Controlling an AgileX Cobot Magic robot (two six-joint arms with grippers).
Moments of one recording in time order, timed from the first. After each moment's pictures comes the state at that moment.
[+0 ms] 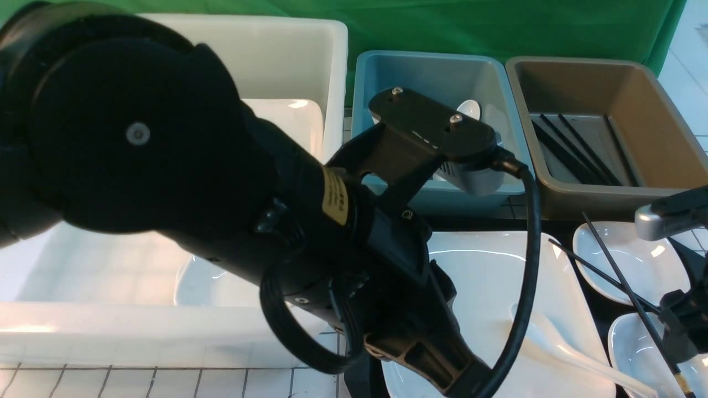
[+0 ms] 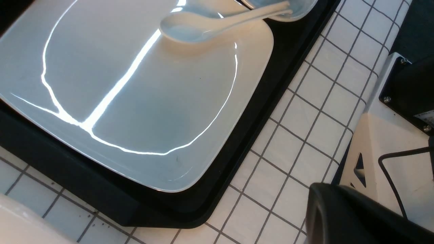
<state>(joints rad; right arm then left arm) 0.12 1.47 -0.94 -0.11 1.05 -0.19 -0.91 1.38 -1.27 -0.26 0.94 0.08</state>
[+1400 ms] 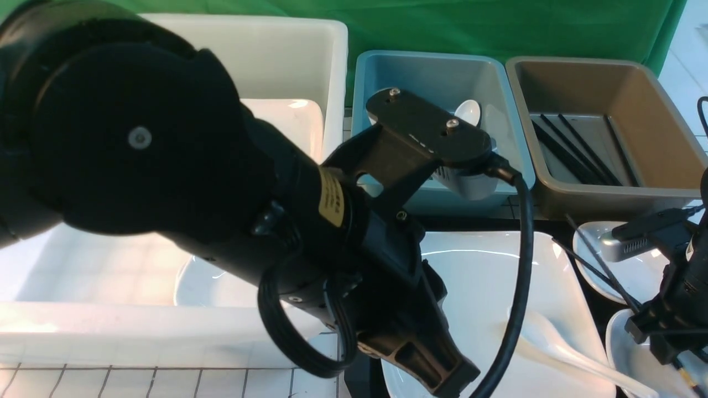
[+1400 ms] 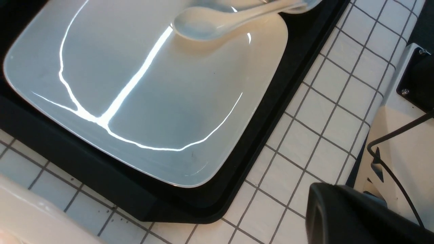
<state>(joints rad) 0.12 1.69 -0.94 -0.18 0.93 -0.12 -0.91 1.38 -1.27 -0.22 0.94 0.08</state>
